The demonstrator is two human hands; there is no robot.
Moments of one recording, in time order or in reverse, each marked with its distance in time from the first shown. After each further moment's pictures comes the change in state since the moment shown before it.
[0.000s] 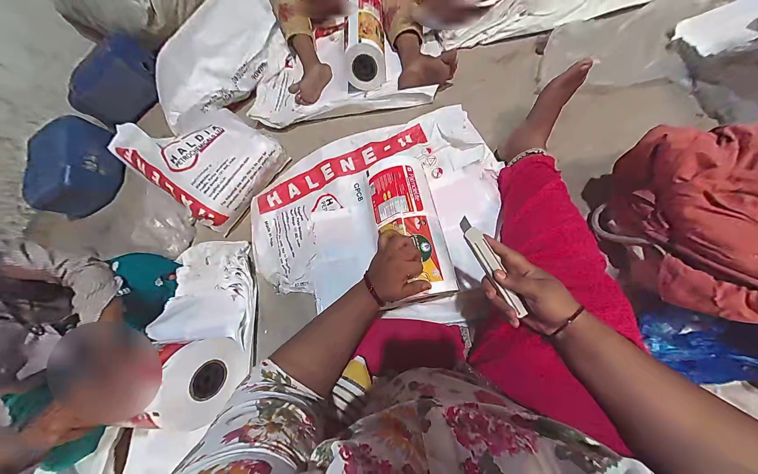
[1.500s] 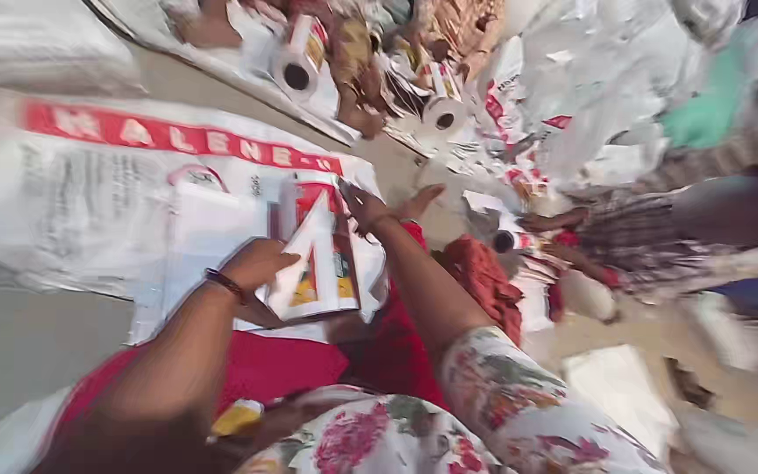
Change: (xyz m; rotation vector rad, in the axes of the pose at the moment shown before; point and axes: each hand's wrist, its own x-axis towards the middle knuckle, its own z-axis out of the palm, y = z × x) left_hand -0.028 -0.027 -0.064 -0.678 -0.130 -1.025; right_hand 0.206 -0.095 0.106 -1.540 0.337 0.213
